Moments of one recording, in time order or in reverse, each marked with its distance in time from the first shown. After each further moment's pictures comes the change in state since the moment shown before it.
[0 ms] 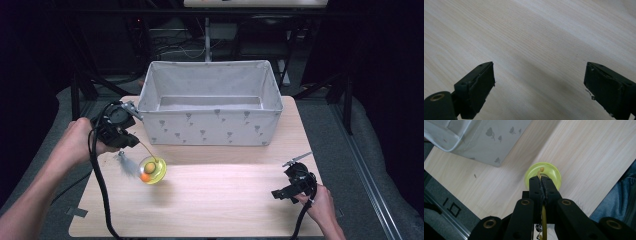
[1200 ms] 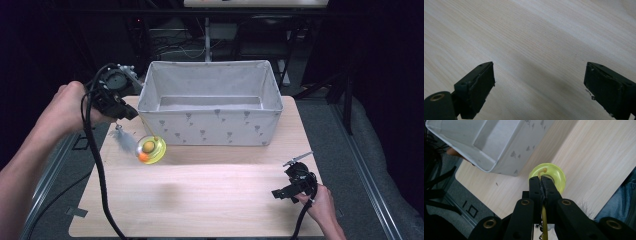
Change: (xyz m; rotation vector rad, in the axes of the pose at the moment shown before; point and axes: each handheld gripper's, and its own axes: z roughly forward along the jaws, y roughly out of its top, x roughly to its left) left arm 0.016 0.047 -0.064 -0.006 0.080 0.049; right arm -0.002 0.000 0.000 0.001 -0.006 -0.001
